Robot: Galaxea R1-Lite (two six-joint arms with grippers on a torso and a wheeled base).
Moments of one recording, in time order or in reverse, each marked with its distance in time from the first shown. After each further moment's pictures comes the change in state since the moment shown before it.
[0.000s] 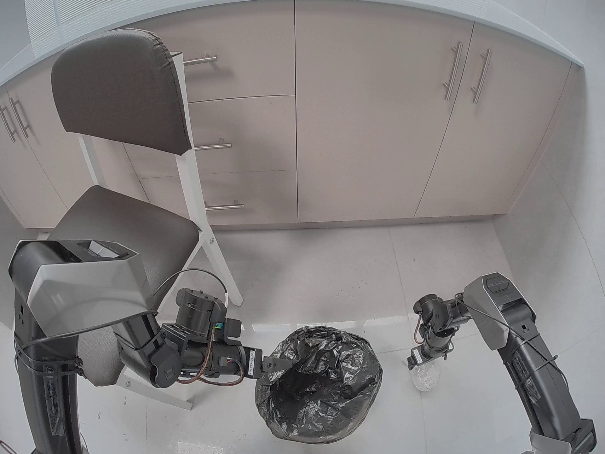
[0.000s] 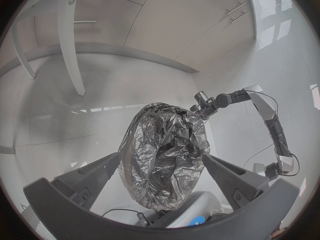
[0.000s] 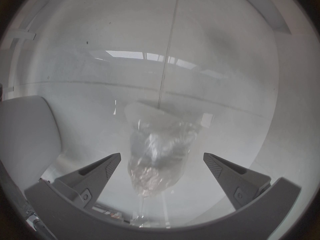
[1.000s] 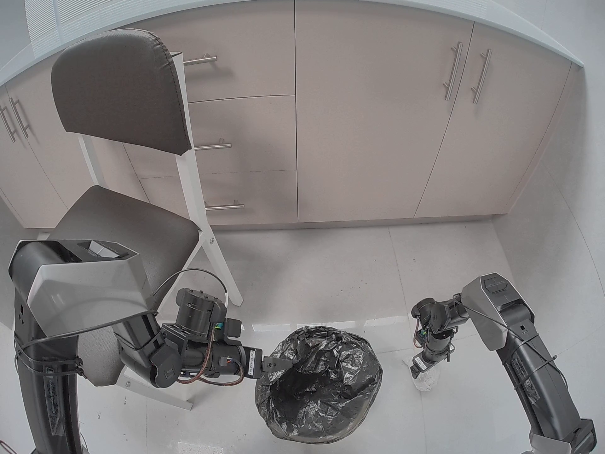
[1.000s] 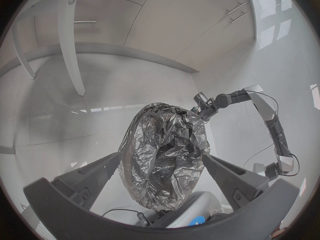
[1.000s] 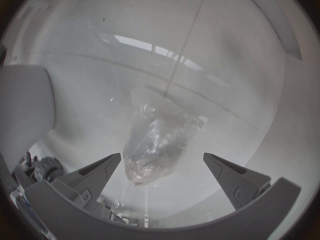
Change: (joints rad) left arm 0.000 0.000 -0.001 0.000 0.000 0.000; right arm 0.012 0.000 0.000 0.068 -0.049 -0.168
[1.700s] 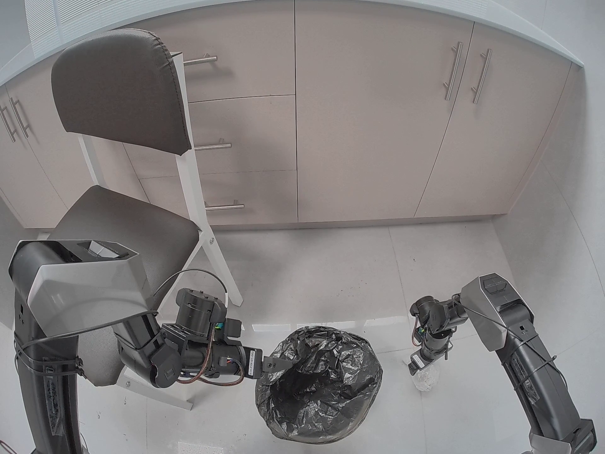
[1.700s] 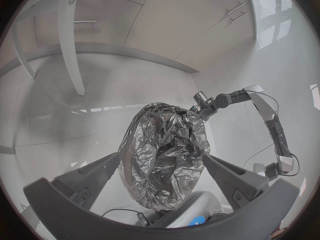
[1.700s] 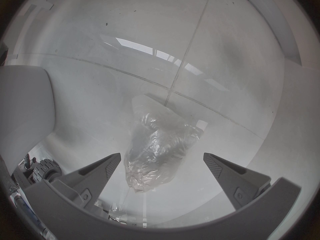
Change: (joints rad) left arm 0.000 0.000 0.001 0.000 0.000 0.000; right arm 0.006 0.000 0.000 -0.044 0.001 -0.012
